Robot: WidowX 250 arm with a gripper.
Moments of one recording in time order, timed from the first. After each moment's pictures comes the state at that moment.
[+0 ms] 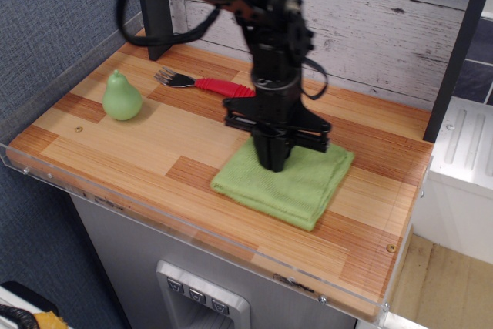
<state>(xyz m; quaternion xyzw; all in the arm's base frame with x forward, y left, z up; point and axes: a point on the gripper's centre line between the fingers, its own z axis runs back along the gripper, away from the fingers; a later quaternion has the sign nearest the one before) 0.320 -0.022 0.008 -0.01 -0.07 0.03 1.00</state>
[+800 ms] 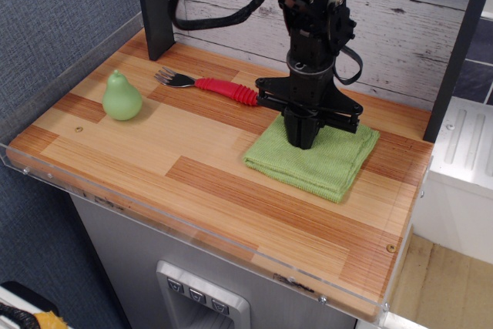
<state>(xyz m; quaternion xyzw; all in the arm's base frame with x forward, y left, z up) 0.358 -0.029 0.009 0.02 -0.10 0.03 0.99</state>
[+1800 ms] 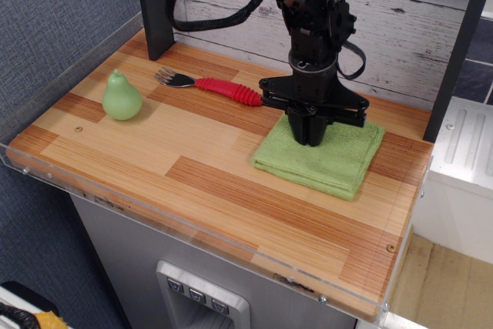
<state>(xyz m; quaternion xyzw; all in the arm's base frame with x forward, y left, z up) 0.361 -0.036 0.020 -0.01 -0.12 0.05 0.99</state>
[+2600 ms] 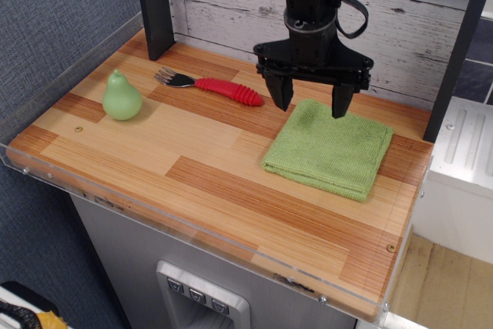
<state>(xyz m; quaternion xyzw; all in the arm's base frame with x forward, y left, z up) 0.357 -0.032 0.063 -0.02 -0.15 0.08 0.99</state>
